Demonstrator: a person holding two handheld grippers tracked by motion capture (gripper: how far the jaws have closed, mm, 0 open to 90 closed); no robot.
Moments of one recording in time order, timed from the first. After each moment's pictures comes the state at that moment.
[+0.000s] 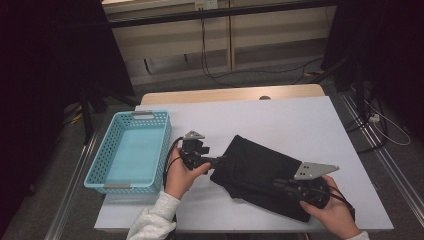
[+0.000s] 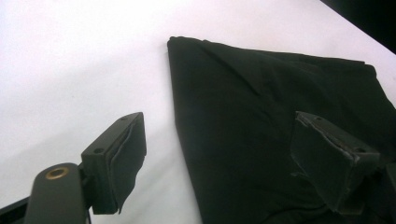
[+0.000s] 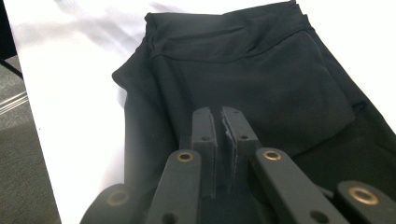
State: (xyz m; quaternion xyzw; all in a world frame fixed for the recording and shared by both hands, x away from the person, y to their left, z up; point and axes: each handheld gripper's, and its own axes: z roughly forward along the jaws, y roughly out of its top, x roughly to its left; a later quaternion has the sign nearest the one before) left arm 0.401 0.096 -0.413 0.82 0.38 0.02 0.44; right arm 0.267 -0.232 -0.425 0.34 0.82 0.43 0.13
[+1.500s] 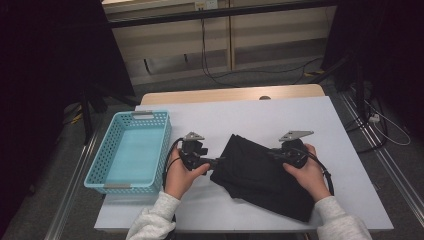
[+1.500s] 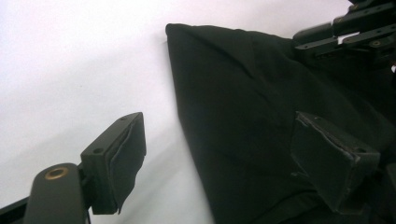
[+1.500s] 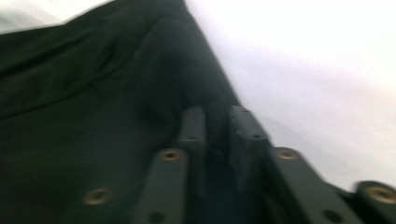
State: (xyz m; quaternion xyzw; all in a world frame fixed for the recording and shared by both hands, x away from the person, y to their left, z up) left arm 0.403 0.099 -0.419 0.82 0.38 0.03 0.42; right arm 0.378 -0.232 -0.452 0.45 0.80 0.36 0.17
